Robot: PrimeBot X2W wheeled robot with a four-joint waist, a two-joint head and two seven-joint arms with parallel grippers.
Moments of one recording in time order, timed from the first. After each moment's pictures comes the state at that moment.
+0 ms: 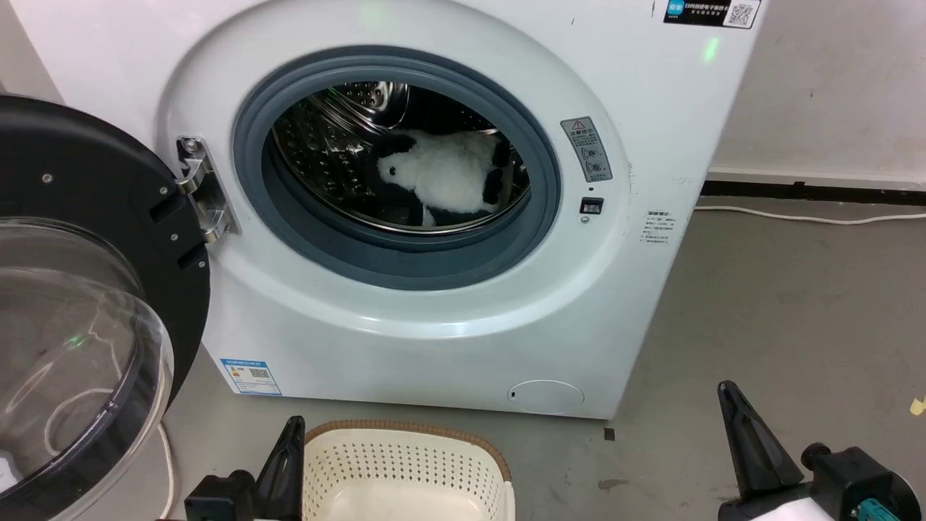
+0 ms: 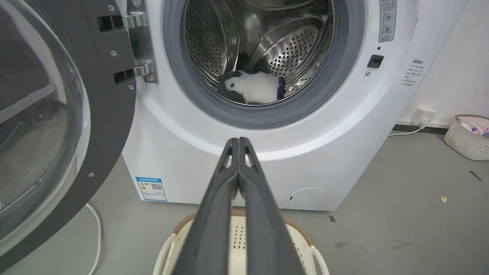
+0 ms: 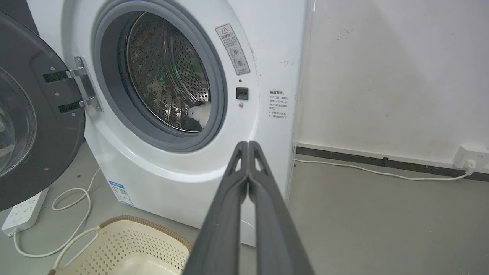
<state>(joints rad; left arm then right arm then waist) 0.08 0.14 -0.12 0.15 -0.22 -0.01 -0.24 0.07 -0.05 -0.01 0.06 0.07 0.13 -0.24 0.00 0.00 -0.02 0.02</state>
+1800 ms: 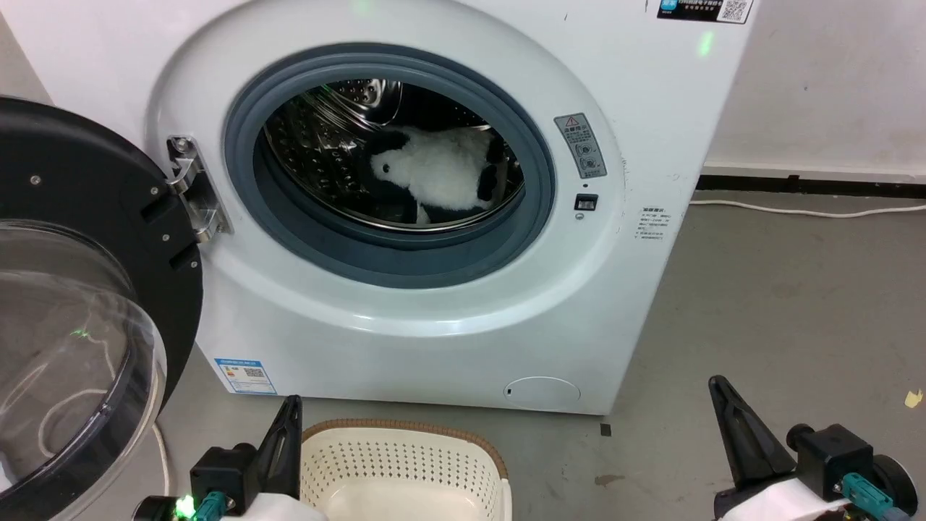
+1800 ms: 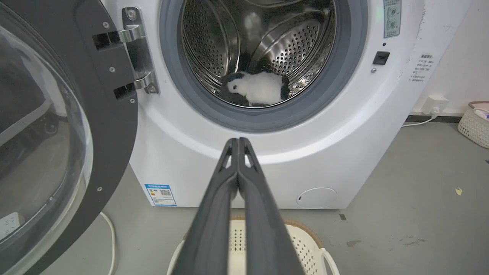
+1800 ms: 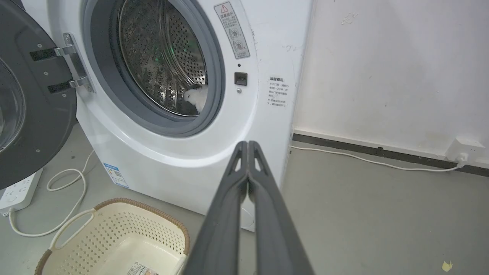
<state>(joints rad) 0.06 0.10 -0.07 0.08 -0.12 -0.01 -0.12 0.05 -0.05 -0.01 0.03 0.04 0.13 -0.12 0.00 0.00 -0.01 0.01</state>
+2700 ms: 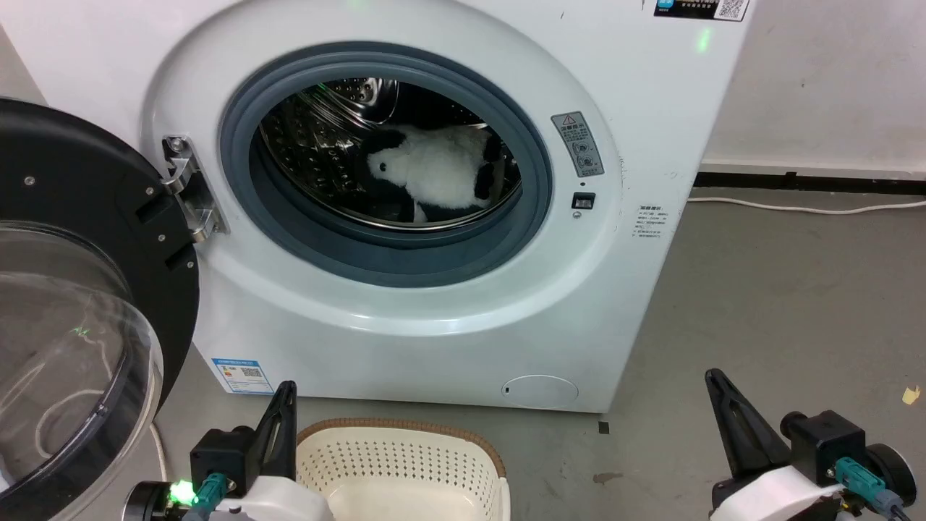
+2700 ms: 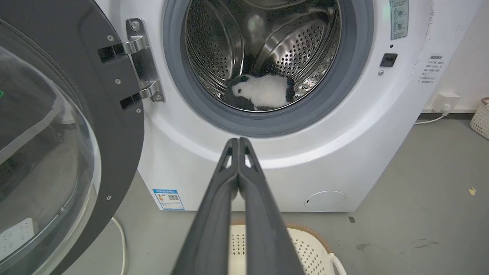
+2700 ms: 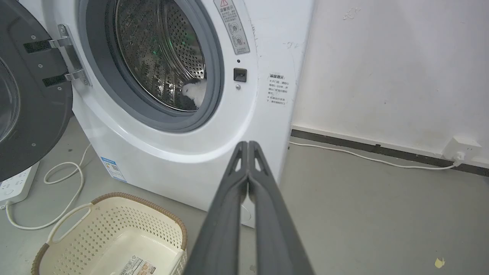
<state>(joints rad) 0.04 0.08 -0.04 0.05 -0.07 -0.01 -0.07 0.03 -0.05 0.00 0.02 0.03 0.13 -0.07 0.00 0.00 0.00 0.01</state>
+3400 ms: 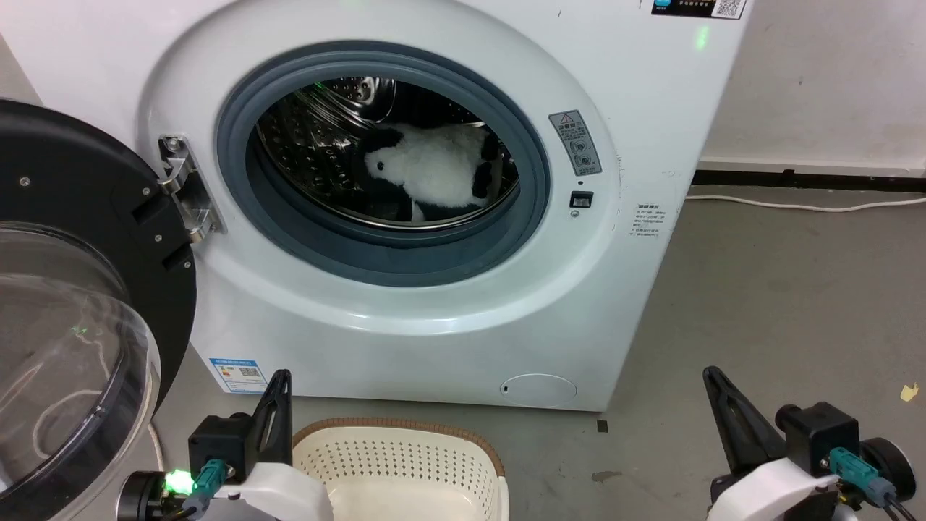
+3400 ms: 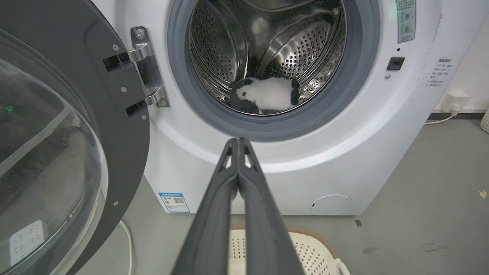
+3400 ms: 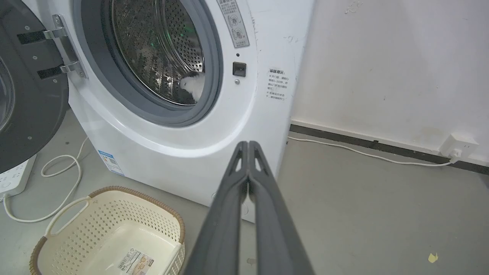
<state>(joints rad) 0.02 0.06 -0.01 0.02 -0.03 0.00 -0.02 0.02 -0.05 0.00 0.01 0.01 0.13 -0.02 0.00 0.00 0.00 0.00</state>
